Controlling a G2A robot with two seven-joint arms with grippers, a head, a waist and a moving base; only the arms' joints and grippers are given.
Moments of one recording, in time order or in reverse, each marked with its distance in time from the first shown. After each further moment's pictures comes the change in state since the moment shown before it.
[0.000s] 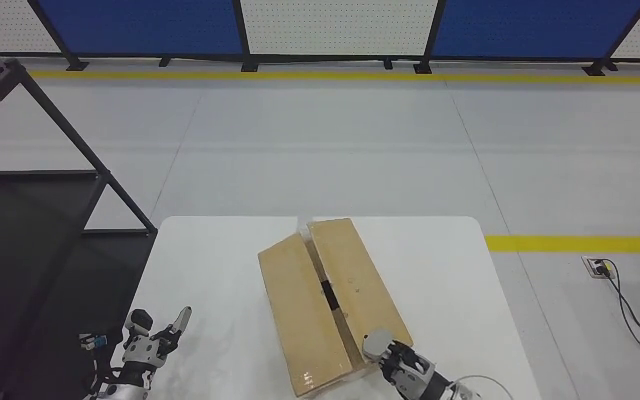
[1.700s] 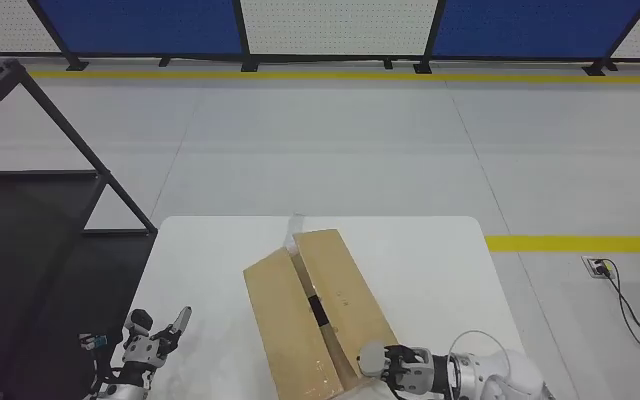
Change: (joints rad) left arm 0.000 0.000 0.000 0.000 0.000 0.000 0.000; right arm 0.282 0.060 -0.042 0.254 0.112 -0.208 -0.547
